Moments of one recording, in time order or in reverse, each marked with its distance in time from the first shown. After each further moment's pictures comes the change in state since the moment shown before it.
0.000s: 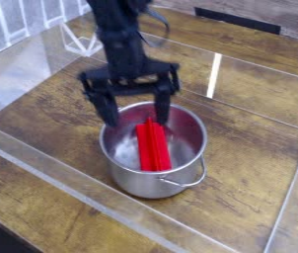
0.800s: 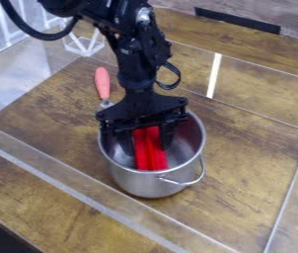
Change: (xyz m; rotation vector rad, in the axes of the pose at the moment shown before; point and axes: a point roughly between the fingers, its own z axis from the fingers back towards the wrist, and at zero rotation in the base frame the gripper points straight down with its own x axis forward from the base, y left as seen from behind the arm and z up) arm 0.012 0.005 -0.047 0.050 -0.062 0.175
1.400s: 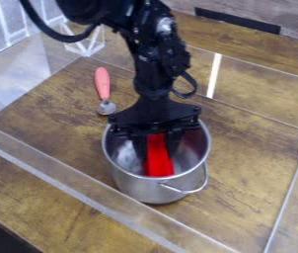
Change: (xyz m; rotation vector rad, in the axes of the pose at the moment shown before) arm -0.013 -0.015 -0.001 0.057 -0.015 -0.024
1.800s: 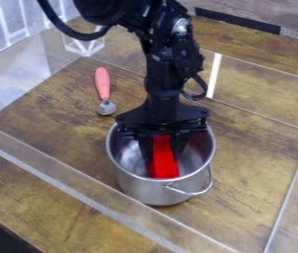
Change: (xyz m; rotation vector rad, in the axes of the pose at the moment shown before) arm 0.002 -0.003 0.001 0.036 -0.004 -0.013
